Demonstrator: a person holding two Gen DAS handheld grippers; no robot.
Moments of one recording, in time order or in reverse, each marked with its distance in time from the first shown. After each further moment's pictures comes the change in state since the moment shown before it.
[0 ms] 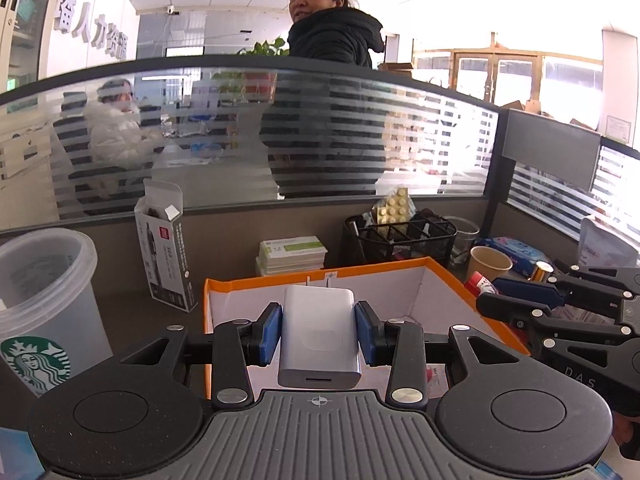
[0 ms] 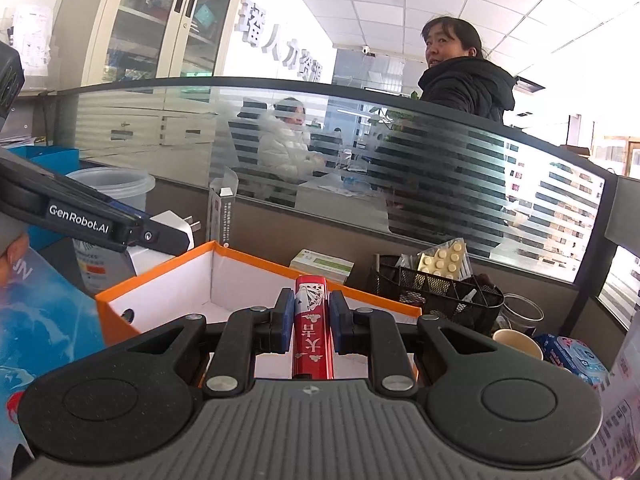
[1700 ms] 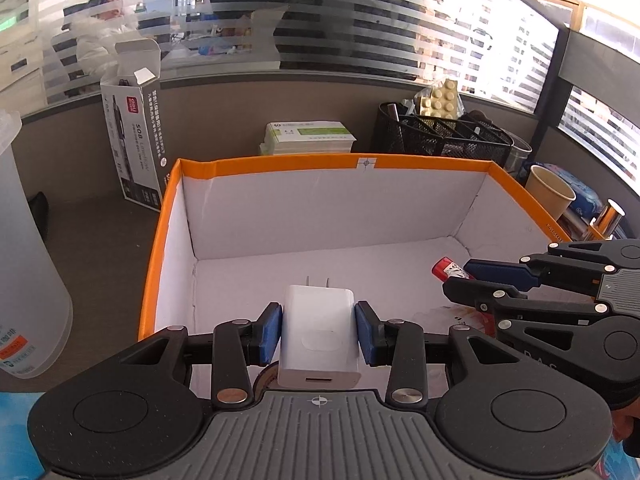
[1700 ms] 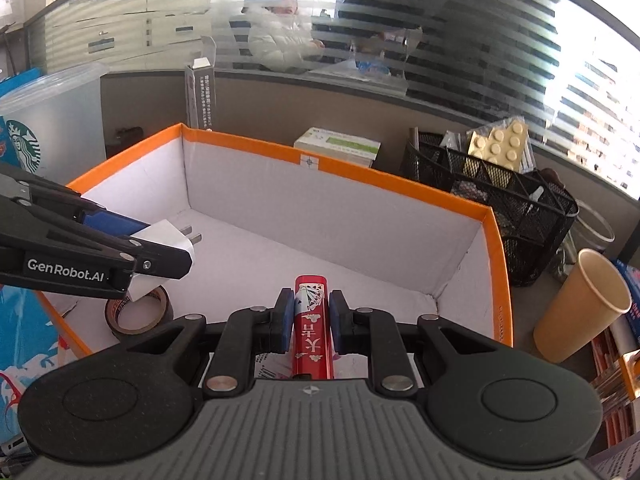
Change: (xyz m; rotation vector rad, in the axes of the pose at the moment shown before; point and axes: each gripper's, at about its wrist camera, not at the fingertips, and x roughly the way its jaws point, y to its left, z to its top) left arm 0.107 0.015 -0.033 -0.068 0.290 0.021; right arm 0.124 -0.007 -0.031 0.055 0.353 0.056
